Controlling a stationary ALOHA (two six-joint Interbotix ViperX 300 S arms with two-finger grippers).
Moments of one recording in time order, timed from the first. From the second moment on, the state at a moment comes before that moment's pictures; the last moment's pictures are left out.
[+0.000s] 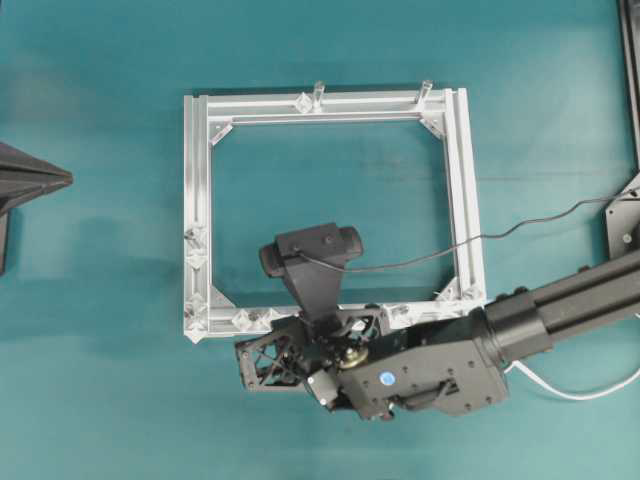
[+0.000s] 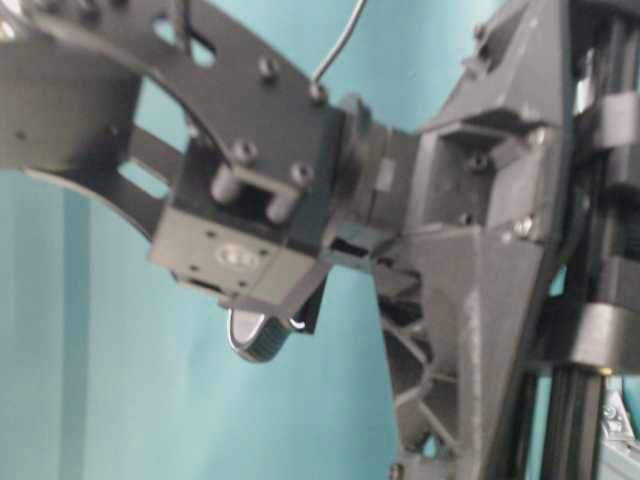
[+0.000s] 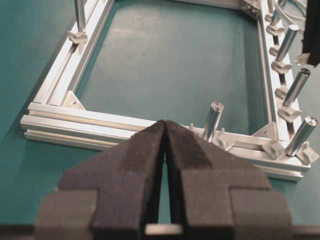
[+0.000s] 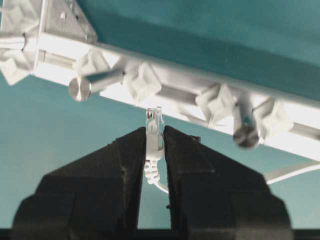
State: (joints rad) left arm 0.17 -1.35 1.43 -0.07 0.19 0.00; right arm 0.34 0.41 -0.07 -0.43 1.00 2.05
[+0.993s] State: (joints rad) left arm 0.17 -1.35 1.43 -0.07 0.19 0.00; right arm 0.30 0.41 -0.06 -0.43 1.02 2.02
